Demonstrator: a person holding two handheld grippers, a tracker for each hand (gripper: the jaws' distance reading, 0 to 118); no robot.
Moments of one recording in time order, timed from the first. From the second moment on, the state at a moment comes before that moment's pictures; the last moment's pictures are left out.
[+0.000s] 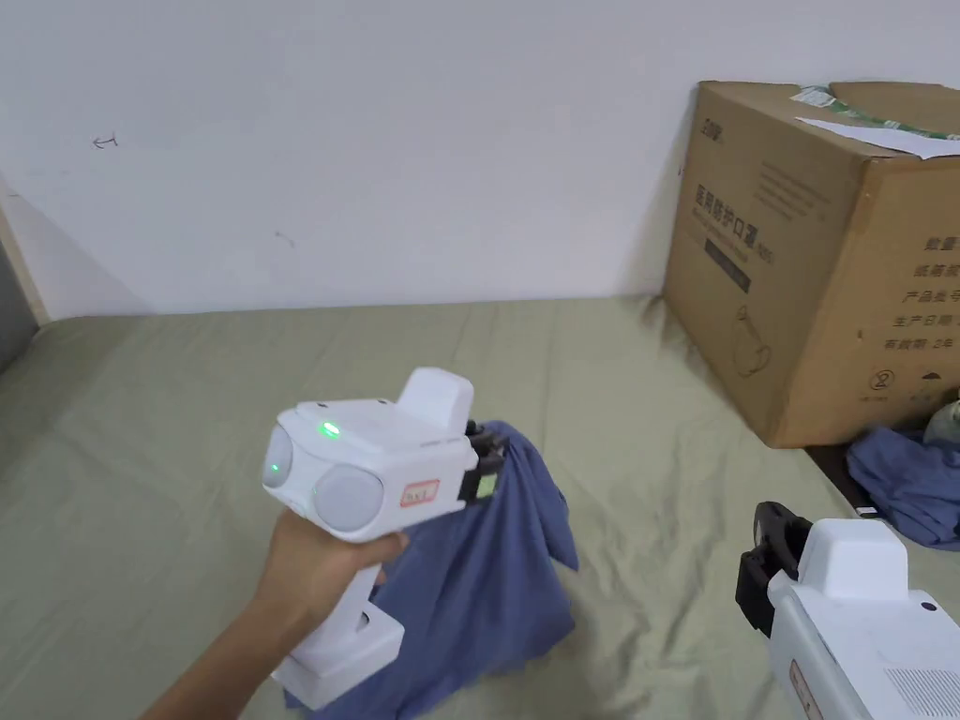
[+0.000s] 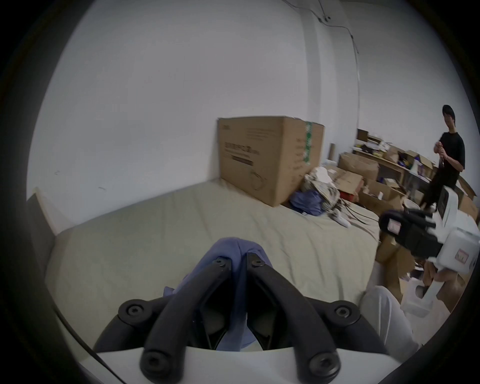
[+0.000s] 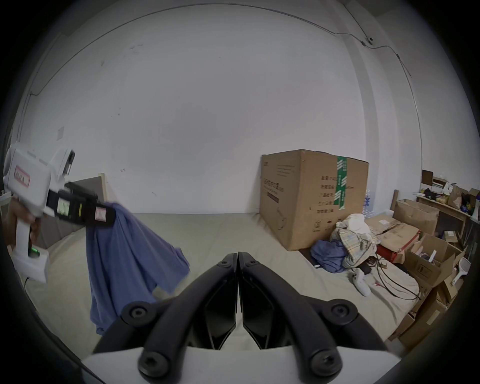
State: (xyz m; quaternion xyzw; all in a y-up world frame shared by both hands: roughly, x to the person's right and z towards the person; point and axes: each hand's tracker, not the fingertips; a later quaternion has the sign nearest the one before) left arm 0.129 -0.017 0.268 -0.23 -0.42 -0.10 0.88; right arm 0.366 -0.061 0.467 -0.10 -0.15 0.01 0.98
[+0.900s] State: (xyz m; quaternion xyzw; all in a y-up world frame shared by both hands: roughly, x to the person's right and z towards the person) left arm 0.134 -0.154 0.264 -0.36 -0.30 -0.09 0.88; right arm 0.365 -0.075 0.462 -0.13 -0.15 0.00 0.98
